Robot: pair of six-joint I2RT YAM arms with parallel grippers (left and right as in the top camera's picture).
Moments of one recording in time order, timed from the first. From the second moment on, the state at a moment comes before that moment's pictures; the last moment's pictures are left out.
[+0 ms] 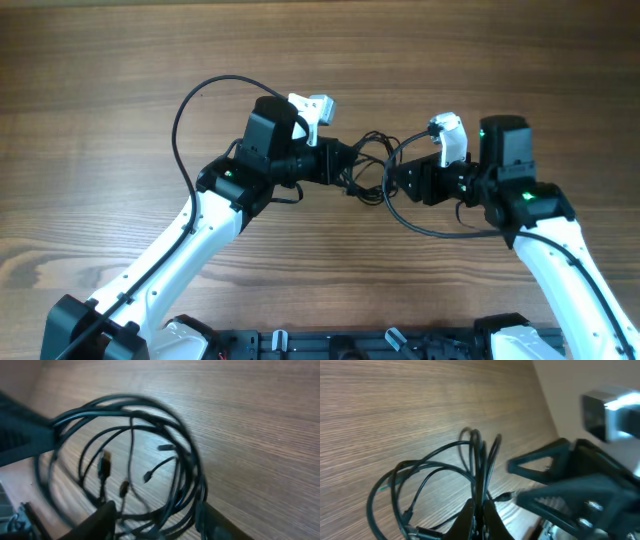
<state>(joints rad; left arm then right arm) -0.50 1.41 0.96 -0.21 0.56 -0.53 0.16 1.21 0.81 -0.50 -0.58 0.09</state>
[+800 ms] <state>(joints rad) -0.50 1.40 0.96 -0.03 0.67 -0.62 0.16 1.37 0.81 -0.36 -0.67 0.18</state>
